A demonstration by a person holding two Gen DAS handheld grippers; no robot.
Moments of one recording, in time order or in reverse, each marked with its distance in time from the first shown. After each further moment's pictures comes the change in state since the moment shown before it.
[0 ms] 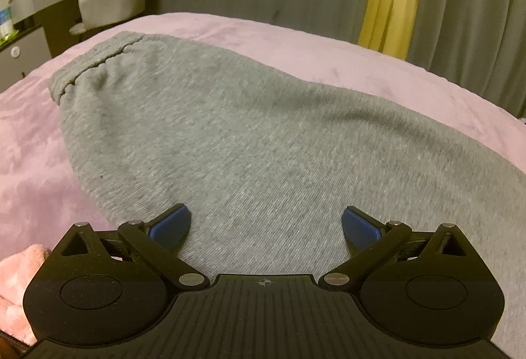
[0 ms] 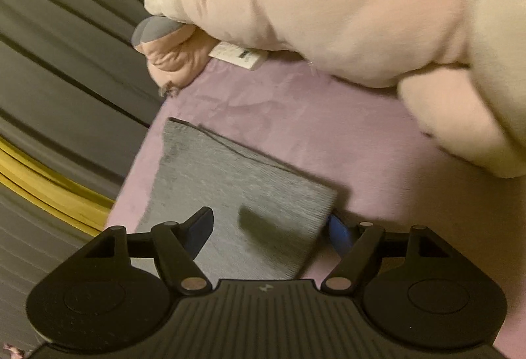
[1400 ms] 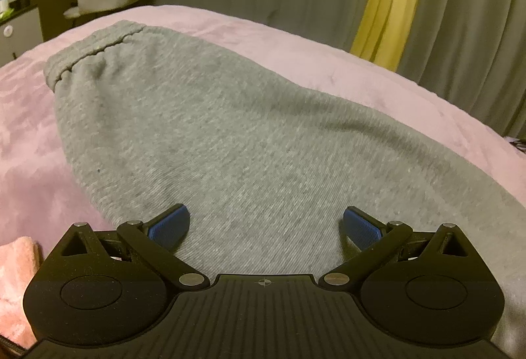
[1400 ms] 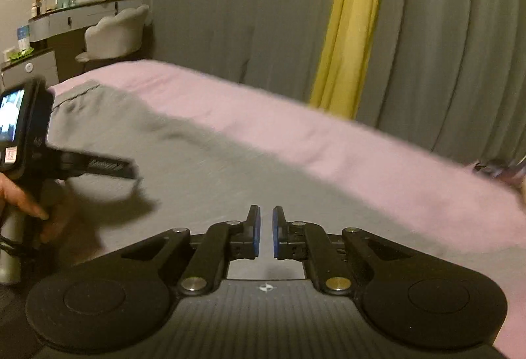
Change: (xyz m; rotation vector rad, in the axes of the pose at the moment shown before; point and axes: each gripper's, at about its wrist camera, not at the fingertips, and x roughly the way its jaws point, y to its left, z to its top) left arm -0.003 0.015 0.003 -0.071 0.003 -0.082; right arm -0.040 0.292 -0.282 -1.408 0.202 0.442
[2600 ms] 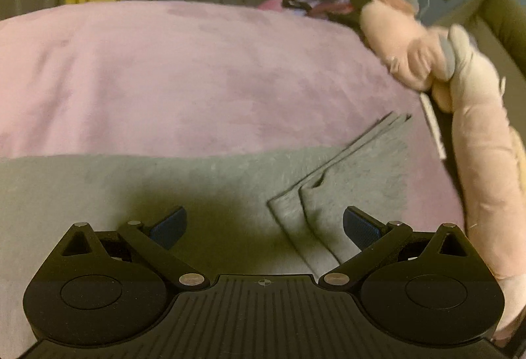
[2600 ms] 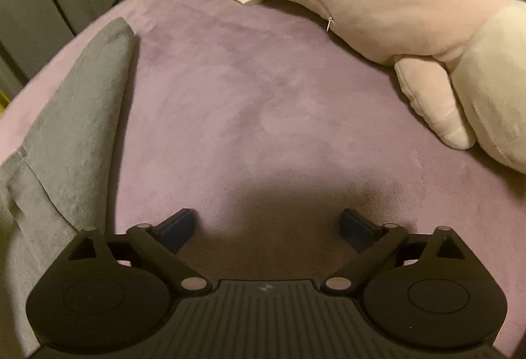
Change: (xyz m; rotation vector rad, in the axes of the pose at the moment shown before) left arm 0.026 -0.340 0.002 0.486 0.440 -0.645; right arm -0.089 -0.238 -0.206 1.131 0.293 -0.801
